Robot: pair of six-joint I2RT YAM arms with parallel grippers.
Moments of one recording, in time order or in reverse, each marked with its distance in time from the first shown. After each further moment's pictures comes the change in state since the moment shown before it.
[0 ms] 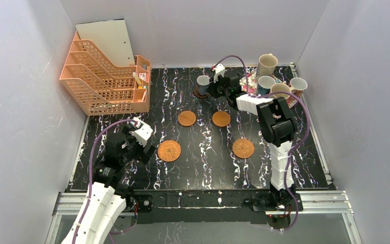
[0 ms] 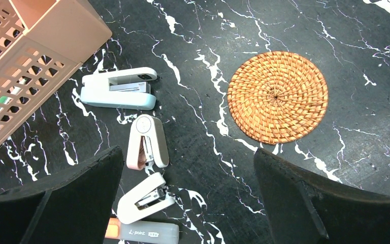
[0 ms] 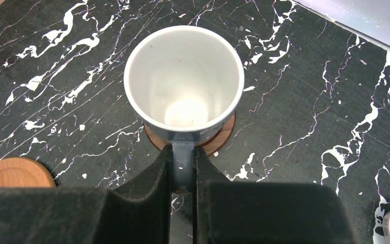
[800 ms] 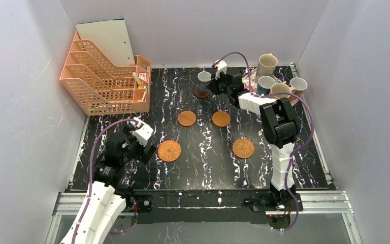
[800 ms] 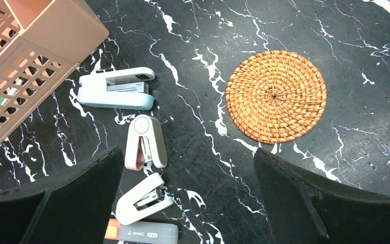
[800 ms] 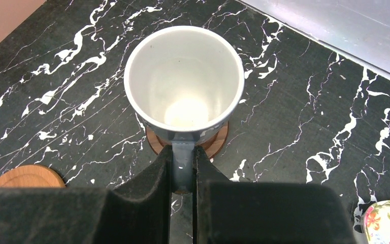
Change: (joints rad) left arm -0.006 0.013 0.003 0.000 0.000 0.000; right arm -0.011 -0.044 0.000 -0.005 -0.011 0.016
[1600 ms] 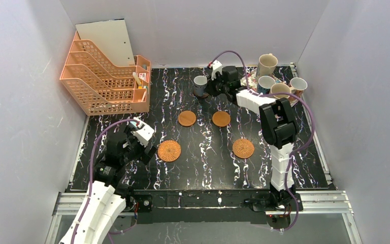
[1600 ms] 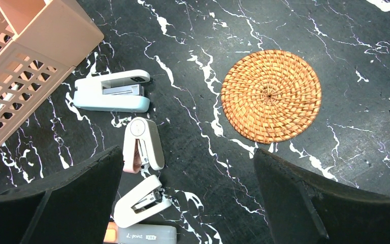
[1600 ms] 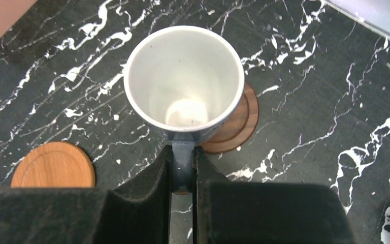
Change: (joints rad) left arm -0.013 0.005 0.000 0.000 0.007 0.006; right arm 0.032 0.000 0.106 -0.223 -0.032 -0.035
